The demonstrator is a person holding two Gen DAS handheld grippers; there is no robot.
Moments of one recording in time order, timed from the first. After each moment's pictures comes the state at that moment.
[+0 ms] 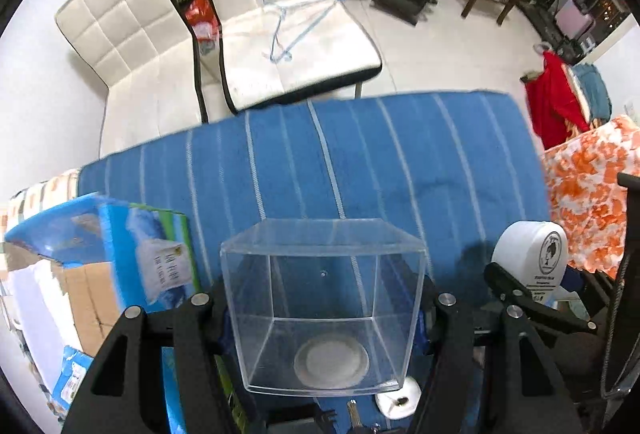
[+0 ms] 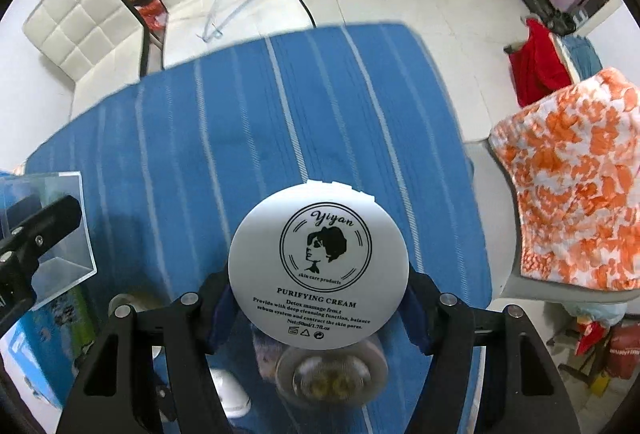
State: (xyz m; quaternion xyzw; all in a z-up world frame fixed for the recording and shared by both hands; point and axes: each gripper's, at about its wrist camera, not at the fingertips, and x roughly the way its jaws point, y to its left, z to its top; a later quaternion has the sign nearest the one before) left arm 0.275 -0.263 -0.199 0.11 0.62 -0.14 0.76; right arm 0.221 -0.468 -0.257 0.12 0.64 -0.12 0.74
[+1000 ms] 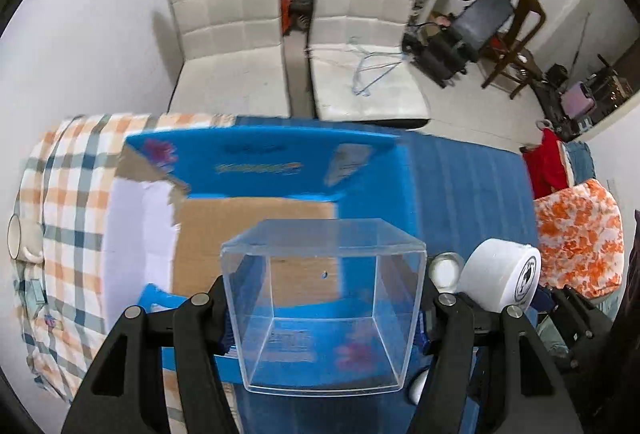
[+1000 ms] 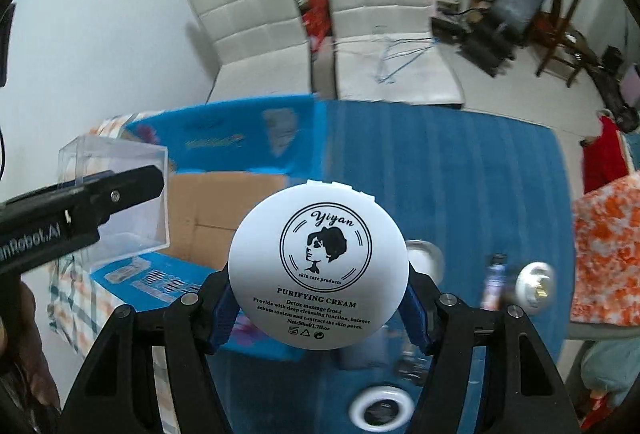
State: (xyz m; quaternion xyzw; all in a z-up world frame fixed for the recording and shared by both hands) left arm 0.253 -0.014 -0.113 0.00 0.59 -0.11 0.80; right arm 0.172 -0.183 -0.120 0.08 0.58 0.04 0.81
